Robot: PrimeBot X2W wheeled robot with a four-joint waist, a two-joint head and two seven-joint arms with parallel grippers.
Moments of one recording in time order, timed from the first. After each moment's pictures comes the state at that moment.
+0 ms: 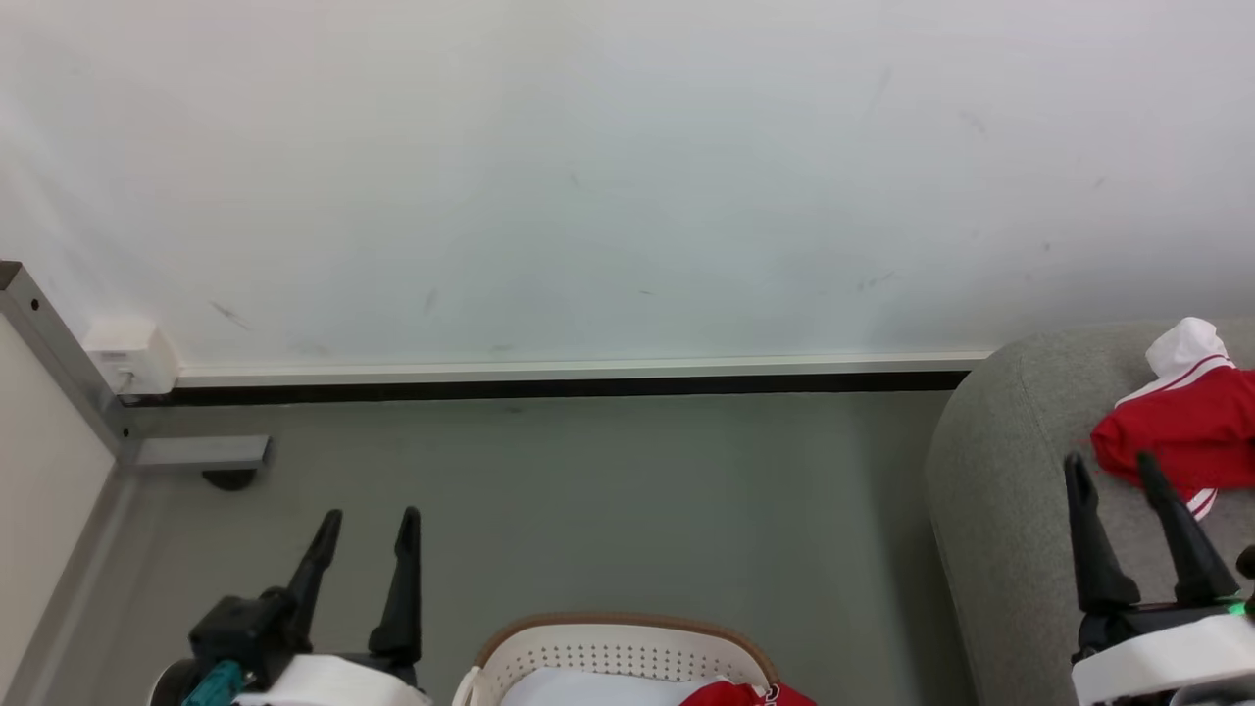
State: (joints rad) left arm -0.12 0.34 -0.39 0.08 -0.50 0.24 -0.26; right arm -0.18 -0.28 0.14 0.24 0.54 0.13 -0.23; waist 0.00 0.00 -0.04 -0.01
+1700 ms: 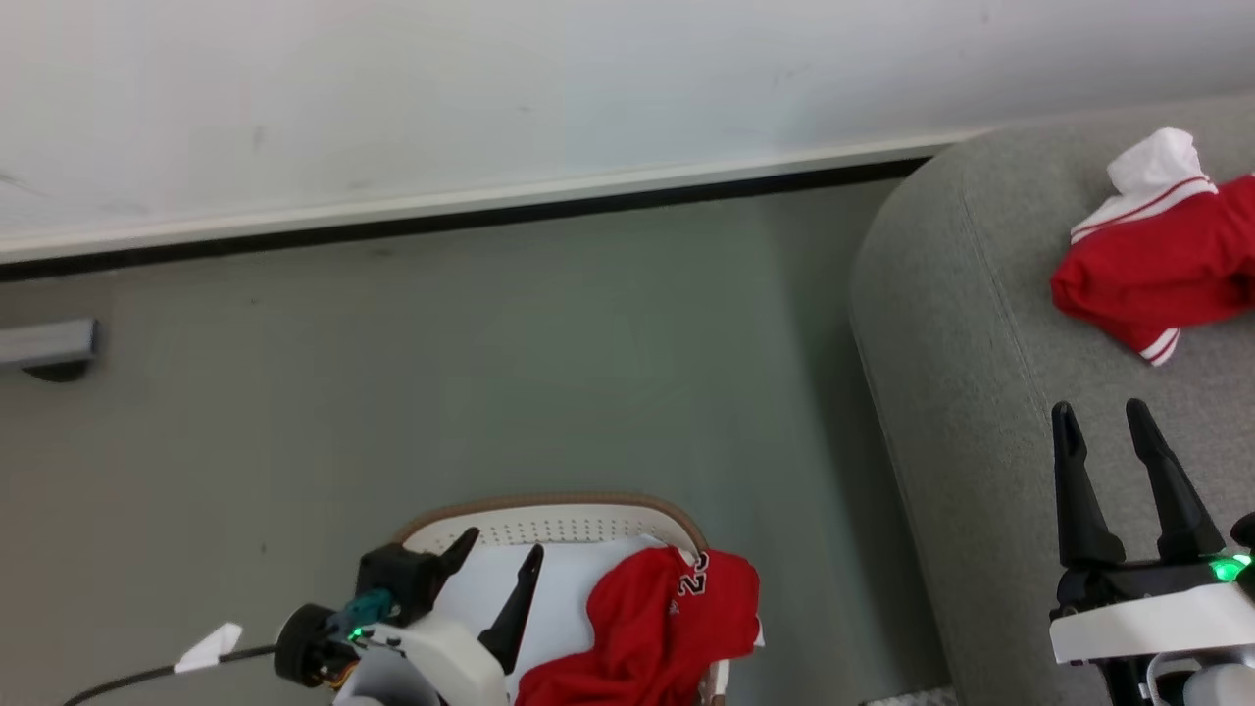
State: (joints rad) left arm -0.25 0.17 -0.37 0.41 -0.28 -0.04 -0.12; right arm -0.17 -0.16 0.08 0.14 0.46 0.13 -0.24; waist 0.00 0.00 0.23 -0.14
